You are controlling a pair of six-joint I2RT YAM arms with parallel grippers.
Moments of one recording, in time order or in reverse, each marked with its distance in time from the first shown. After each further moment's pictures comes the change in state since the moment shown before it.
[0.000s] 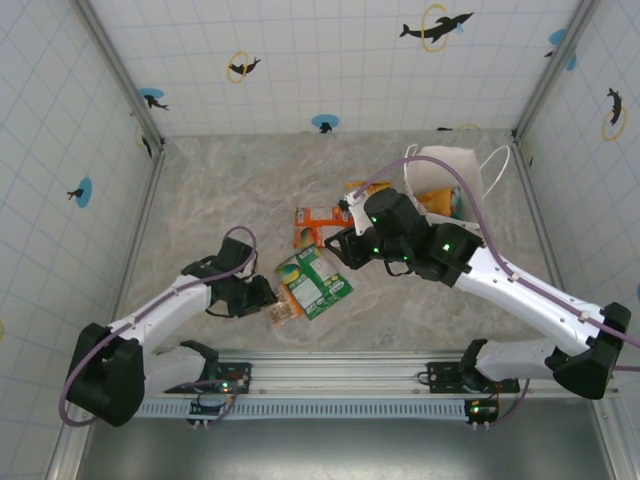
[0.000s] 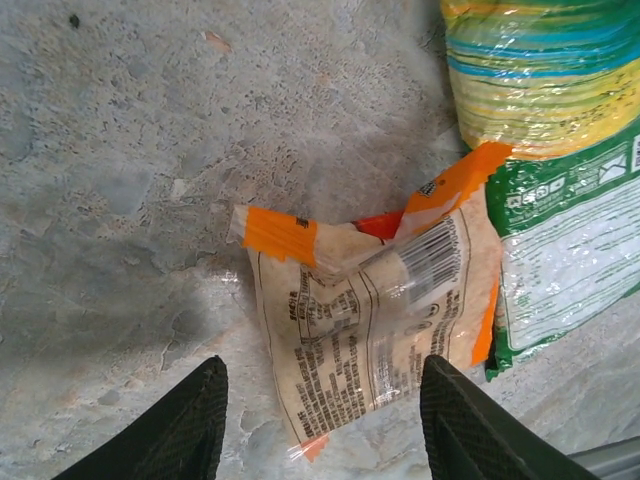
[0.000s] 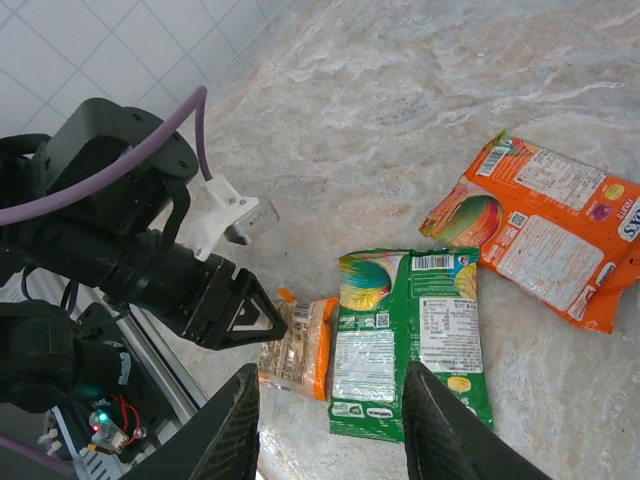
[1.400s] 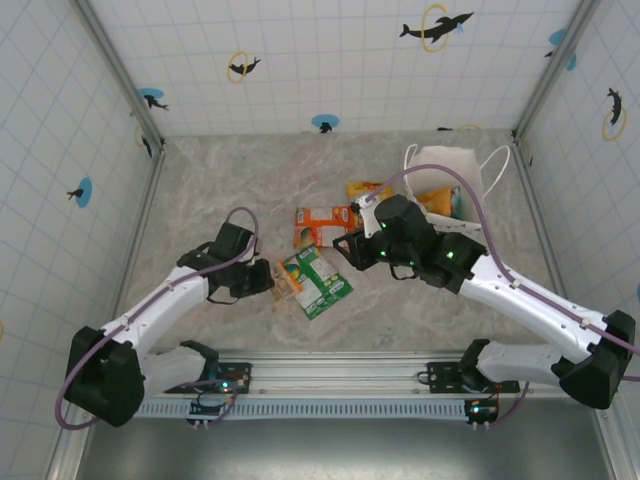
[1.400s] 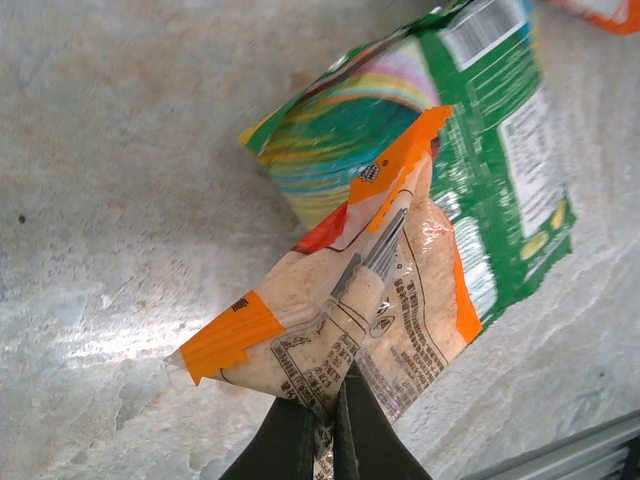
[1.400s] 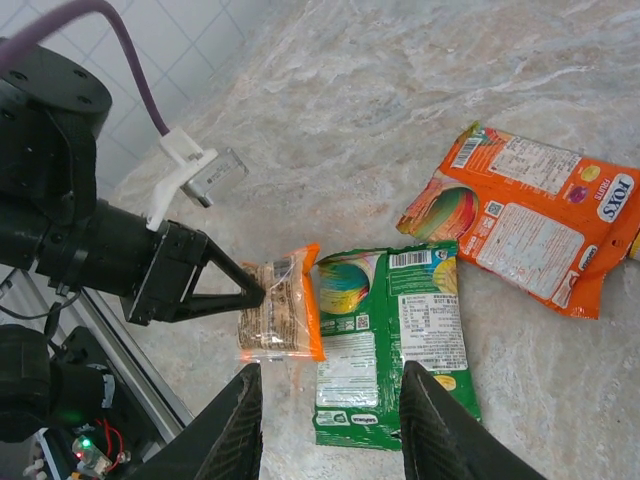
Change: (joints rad) left arm -0.001 -0.011 0.145 -0.011 -0.012 0.122; right arm -0.048 -0.062 -0.144 0.109 -0.008 0.037
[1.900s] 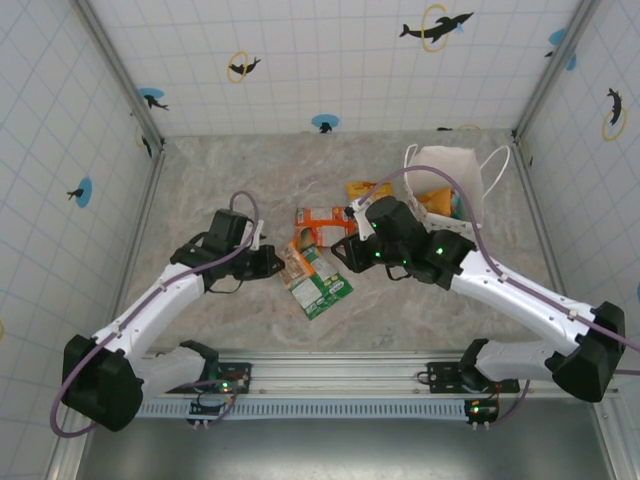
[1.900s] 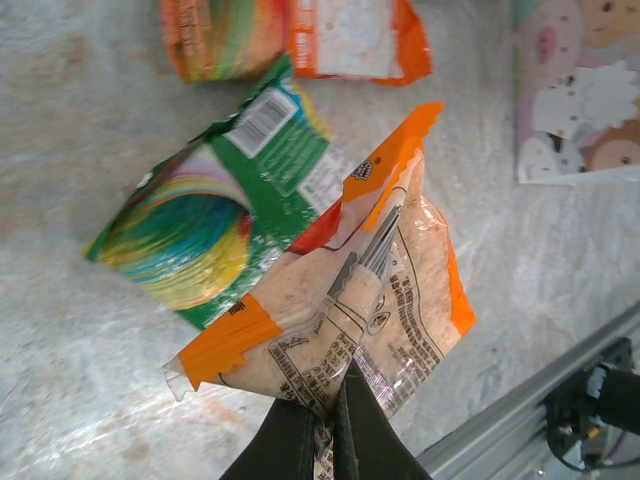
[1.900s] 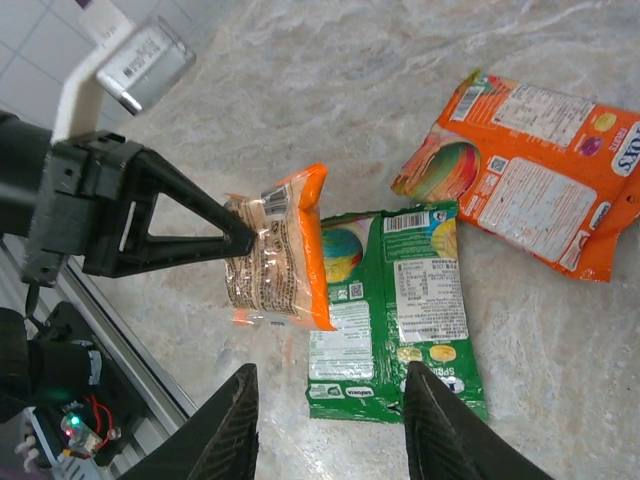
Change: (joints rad) left arm 0.000 -0.025 0.081 0.081 0.150 0.111; right arm -0.005 0.062 0.005 -0.036 -0.029 0.016
